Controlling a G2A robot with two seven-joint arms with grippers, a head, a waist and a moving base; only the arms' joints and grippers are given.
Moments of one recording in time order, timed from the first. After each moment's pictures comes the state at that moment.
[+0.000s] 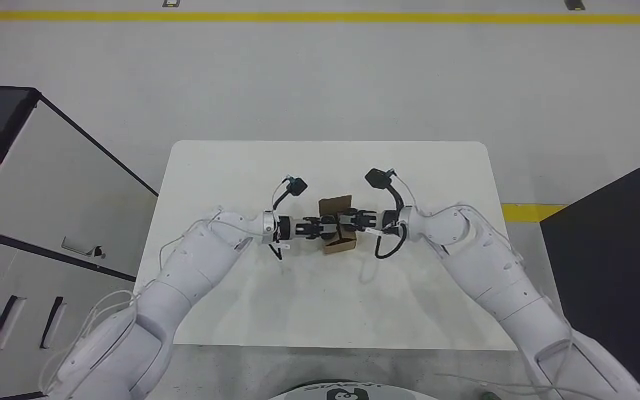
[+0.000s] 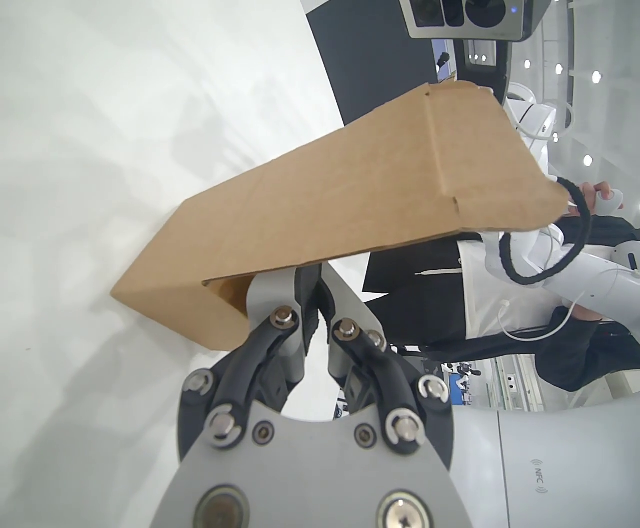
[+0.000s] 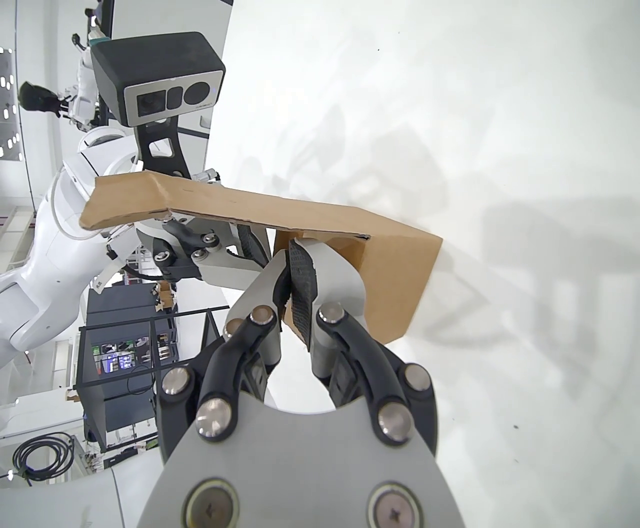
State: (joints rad) left arm 0.90 -1.24 -0.76 -0.90 -0.11 -0.69 -0.89; right arm -1.05 -1.14 0.91 -1.27 -0.12 -0.20 0.83
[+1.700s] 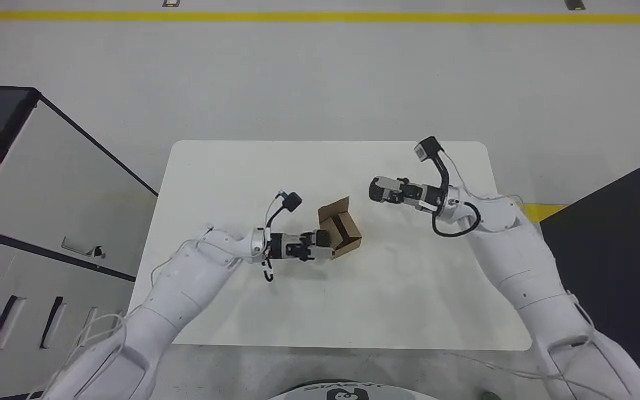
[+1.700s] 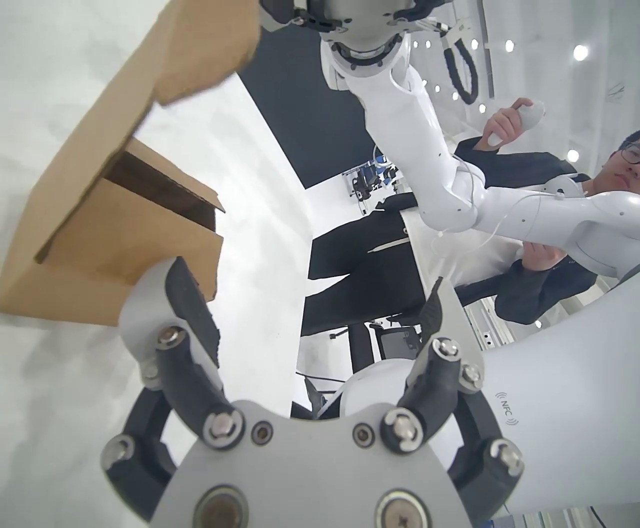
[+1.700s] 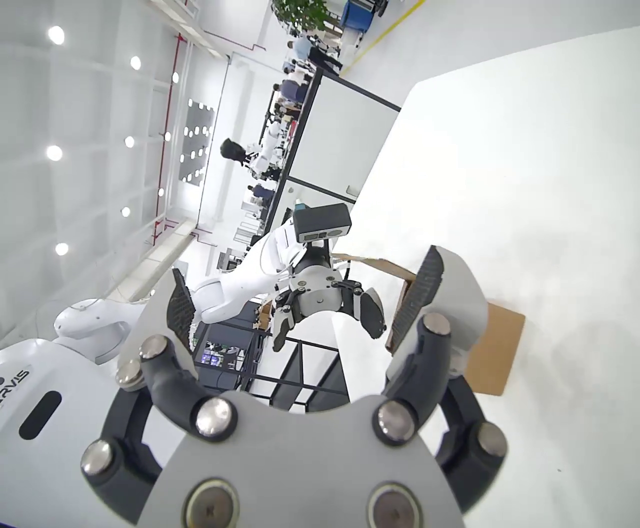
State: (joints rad) left arm 1.07 -1.15 -0.85 -1.12 -0.25 -0.84 -0.98; right arm -1.02 -1.12 1.09 -1.12 0.40 -0.55 1.03
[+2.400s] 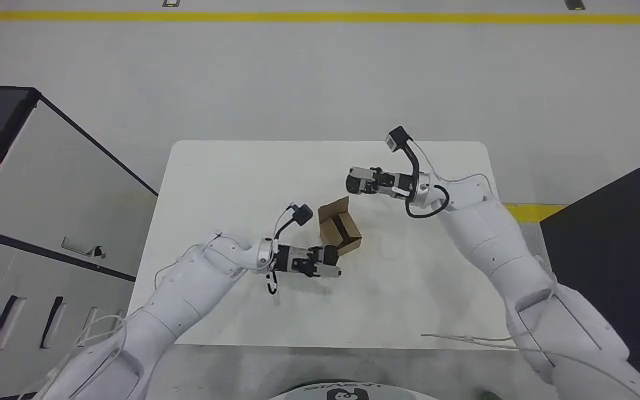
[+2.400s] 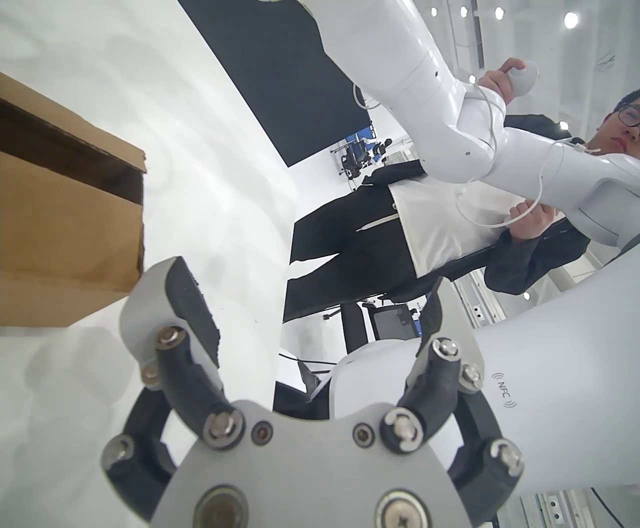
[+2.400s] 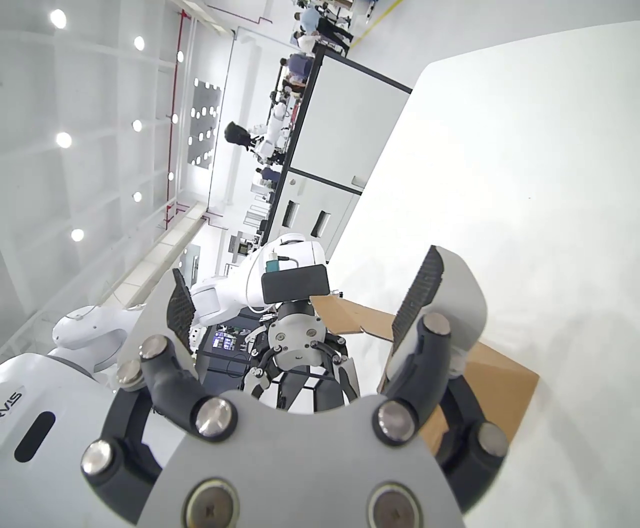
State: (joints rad) left arm 1.06 -1.12 -0.74 -1.17 -0.26 -0.84 -0.98; right arm -0.77 -1.26 0.85 -0.75 0.51 -0.67 1.07
